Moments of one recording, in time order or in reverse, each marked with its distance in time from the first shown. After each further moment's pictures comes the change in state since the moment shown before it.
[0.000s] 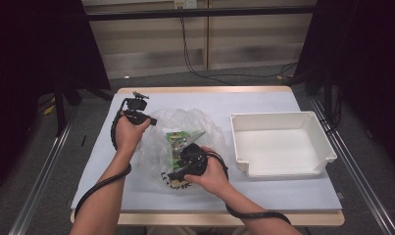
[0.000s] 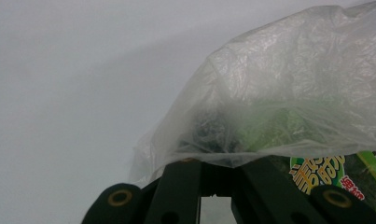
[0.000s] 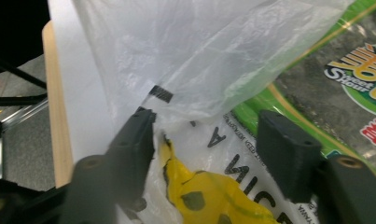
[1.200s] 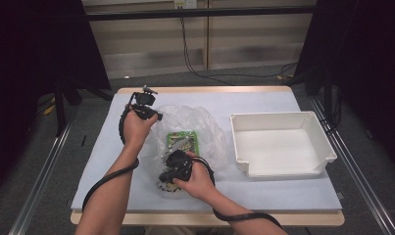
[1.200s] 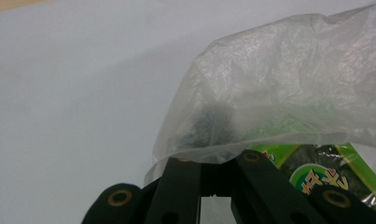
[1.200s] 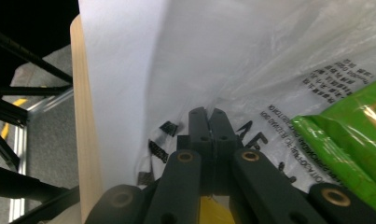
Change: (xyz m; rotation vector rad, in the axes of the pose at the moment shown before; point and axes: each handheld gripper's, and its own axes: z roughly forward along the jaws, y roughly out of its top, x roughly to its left) left arm -0.016 0.023 0.009 -0.013 0.047 0.049; right arm 0.023 0.009 0.033 0.018 0.086 -0.029
